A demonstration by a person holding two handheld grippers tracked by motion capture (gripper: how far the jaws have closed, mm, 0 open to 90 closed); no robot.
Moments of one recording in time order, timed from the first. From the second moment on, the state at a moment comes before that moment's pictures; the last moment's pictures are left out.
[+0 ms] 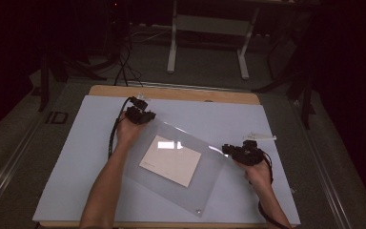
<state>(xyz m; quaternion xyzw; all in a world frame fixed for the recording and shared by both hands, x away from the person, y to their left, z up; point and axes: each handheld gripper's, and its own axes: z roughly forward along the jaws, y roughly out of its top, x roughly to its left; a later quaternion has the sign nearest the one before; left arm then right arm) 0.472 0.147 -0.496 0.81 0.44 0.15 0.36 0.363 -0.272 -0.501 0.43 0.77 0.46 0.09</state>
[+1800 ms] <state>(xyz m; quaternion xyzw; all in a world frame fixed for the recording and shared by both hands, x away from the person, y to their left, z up) 0.406 0.187 -0.525 0.77 0.48 0.15 0.38 0.435 -0.244 -0.518 0.45 0.77 0.43 0.08</state>
